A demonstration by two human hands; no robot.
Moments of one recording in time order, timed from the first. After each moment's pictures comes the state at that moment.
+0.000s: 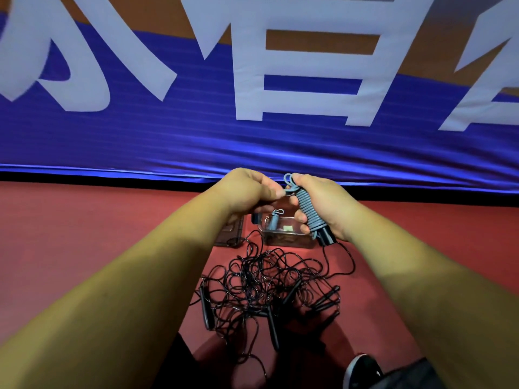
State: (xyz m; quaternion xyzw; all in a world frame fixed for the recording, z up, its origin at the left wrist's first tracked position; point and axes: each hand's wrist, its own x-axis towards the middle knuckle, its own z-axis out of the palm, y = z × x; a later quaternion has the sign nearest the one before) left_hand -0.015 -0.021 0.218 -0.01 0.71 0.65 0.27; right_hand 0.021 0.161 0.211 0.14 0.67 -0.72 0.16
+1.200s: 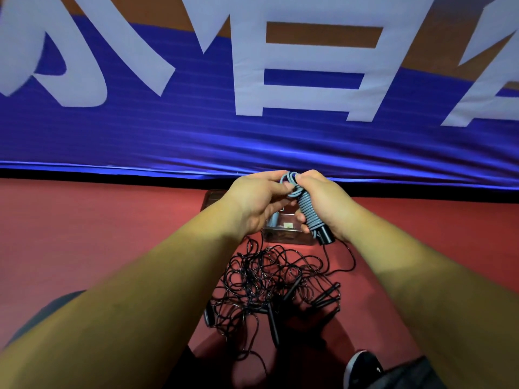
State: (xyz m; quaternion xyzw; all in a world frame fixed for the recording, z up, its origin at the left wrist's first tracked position) left_hand 0.000 0.011 0.208 -0.11 0.53 0.81 0.24; right_hand 0.021 0.160 0.197 0.12 0.70 -0.69 0.13
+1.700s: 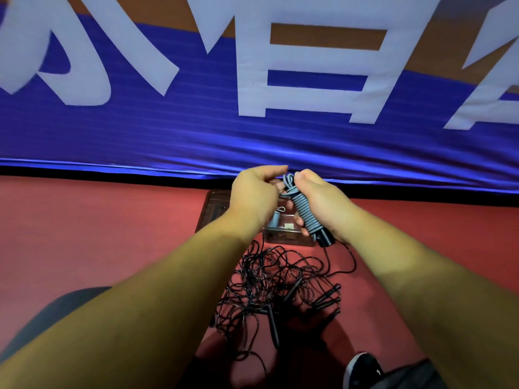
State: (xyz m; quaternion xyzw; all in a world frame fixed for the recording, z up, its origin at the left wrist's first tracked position) left_hand 0.001 0.007 0.197 -0.03 0.74 0.67 0.06; right_hand 0.026 0.154 0.202 0.08 0.73 -0.67 0.15
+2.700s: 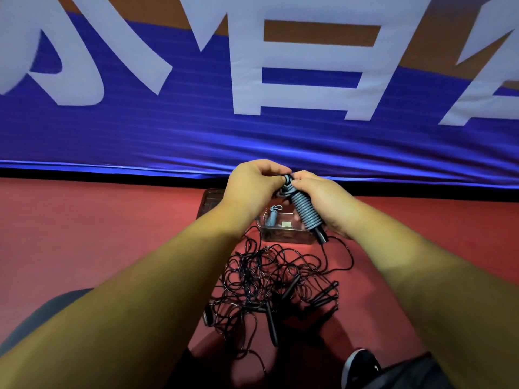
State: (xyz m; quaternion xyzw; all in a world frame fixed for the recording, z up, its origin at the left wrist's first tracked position) left_hand -0.004 0.006 0.208 0.01 0.76 0.64 0.08; right_hand 0.023 0.166 0.207 0.09 0.76 -0.63 0.15
